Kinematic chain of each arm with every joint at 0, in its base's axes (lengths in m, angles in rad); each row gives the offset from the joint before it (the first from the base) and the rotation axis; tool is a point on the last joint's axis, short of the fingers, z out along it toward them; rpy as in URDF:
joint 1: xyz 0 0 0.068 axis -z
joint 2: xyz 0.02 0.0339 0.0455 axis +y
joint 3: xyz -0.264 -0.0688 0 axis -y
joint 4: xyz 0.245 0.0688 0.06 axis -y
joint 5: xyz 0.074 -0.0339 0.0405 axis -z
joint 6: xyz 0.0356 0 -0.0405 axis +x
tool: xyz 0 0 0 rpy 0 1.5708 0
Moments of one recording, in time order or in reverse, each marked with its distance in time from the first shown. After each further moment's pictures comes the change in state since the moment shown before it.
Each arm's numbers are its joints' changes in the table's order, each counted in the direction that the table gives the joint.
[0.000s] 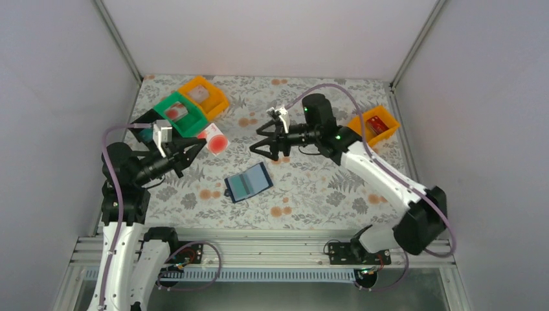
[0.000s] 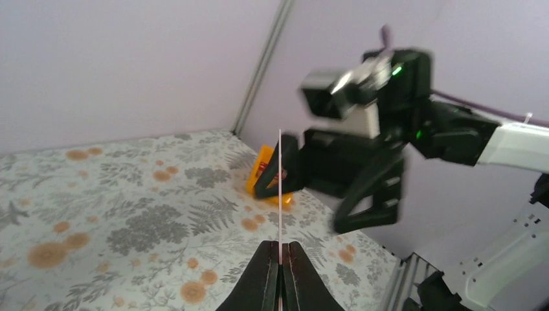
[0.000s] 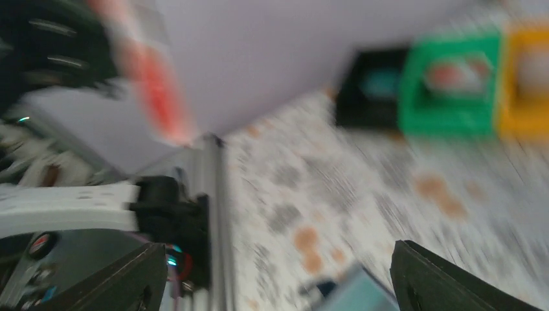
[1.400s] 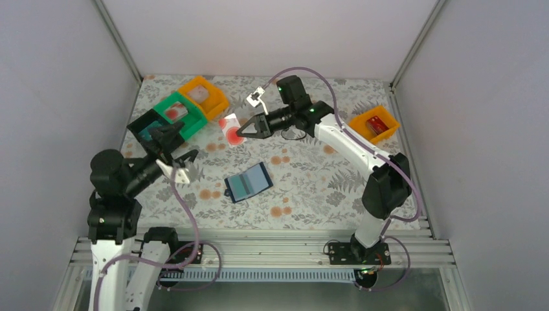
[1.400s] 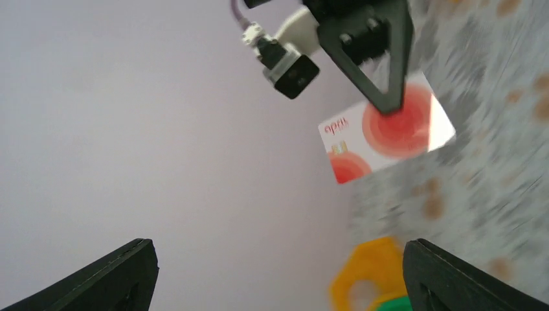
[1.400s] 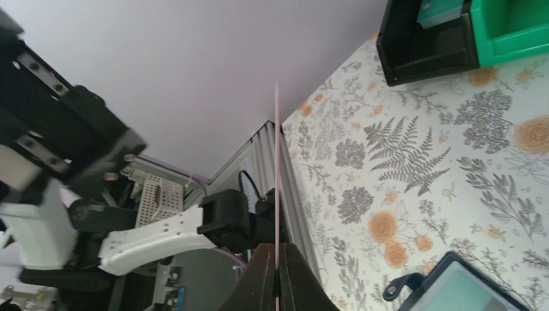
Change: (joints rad) left arm 0.014 -0.036 0.187 -0.329 -0.272 1.540; right arm -0.043 0.296 0.397 -0.161 -0.236 0.183
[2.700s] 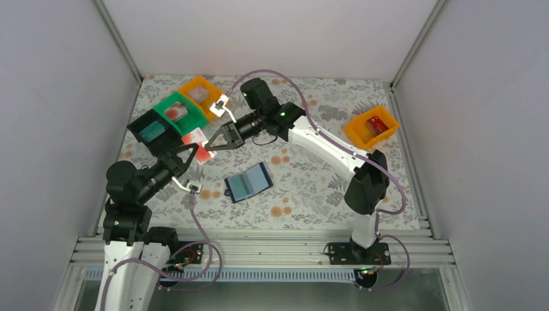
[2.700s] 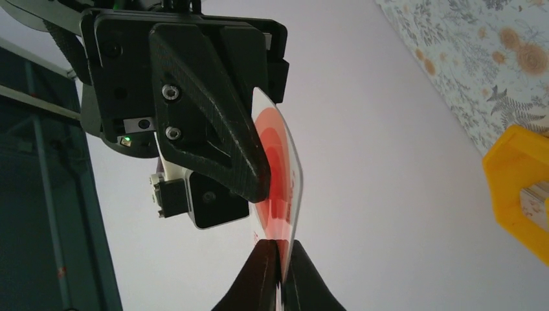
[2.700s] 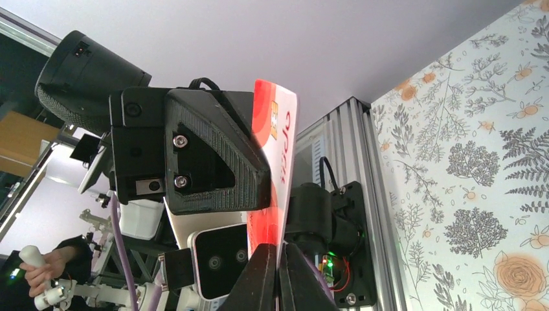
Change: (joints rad) left arm 0.044 -0.146 -0.290 0.234 -0.026 0.940; right arm -0.207 0.143 0.251 -0.028 -0.089 0.097
